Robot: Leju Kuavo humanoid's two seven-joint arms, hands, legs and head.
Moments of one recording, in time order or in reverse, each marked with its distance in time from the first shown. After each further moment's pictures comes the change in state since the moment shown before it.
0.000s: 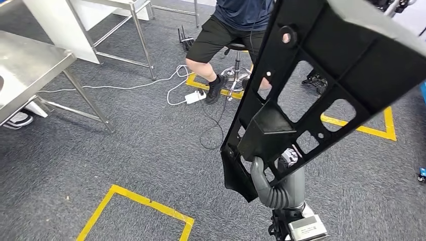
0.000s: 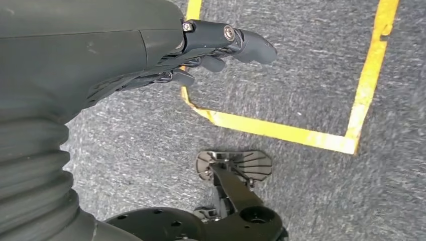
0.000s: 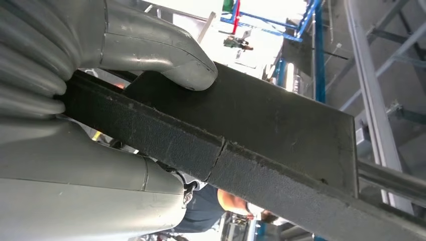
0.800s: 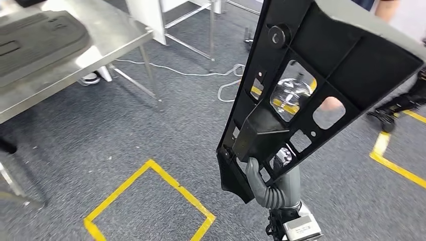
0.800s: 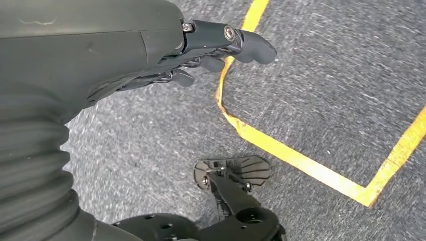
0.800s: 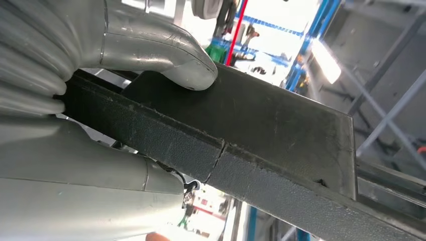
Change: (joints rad) left arm -0.010 -0.001 0.000 0.001 -0.018 0.018 0.002; right arm -0.013 -0.003 0.023 0.012 0.009 0.006 0.010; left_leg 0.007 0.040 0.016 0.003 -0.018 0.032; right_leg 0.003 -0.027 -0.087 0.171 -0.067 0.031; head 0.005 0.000
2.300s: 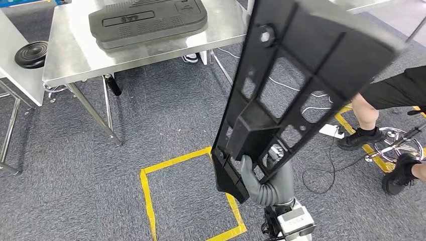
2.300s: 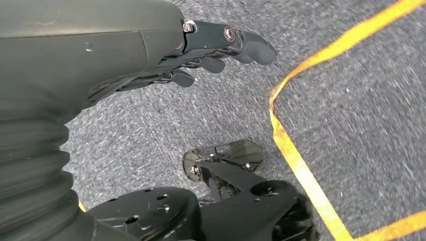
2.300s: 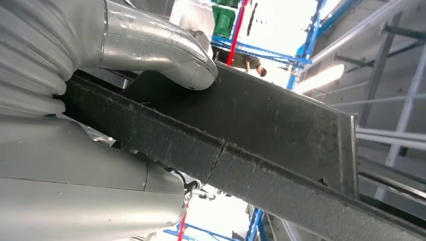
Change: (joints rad) left arm 0.002 0.000 0.003 0.001 0.002 -0.017 -0.011; right arm -0.015 0.014 0.013 0.028 -0.019 0.015 0.018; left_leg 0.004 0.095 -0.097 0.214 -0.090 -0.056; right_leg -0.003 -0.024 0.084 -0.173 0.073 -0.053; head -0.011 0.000
